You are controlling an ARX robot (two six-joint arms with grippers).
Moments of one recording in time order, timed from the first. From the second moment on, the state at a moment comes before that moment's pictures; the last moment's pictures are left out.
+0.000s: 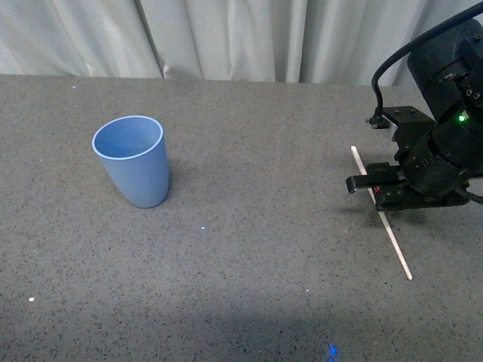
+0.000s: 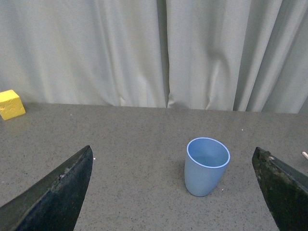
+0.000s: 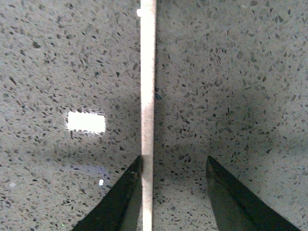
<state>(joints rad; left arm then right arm) 0.00 0.00 0.02 0.00 0.00 0.00 0.19 2.21 1.21 -0.26 0.04 0.06</state>
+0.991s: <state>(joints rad) 0.00 0.00 0.02 0.00 0.00 0.00 0.23 1.95 1.04 0.05 -0.09 0.05</state>
